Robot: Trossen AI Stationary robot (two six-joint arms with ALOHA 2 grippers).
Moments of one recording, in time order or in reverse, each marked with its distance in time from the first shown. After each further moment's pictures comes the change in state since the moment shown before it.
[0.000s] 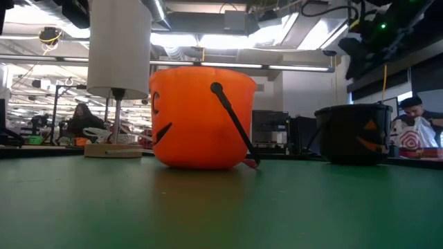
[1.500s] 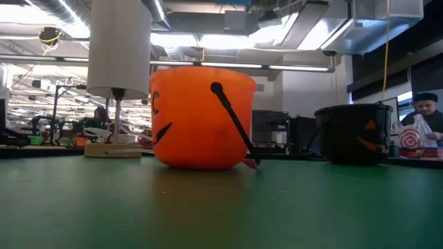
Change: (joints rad) left arm -0.271 0.554 1.143 -1.700 -0.532 -0.249; right arm 0.969 0.937 0.430 0.834 0.030 -0.221
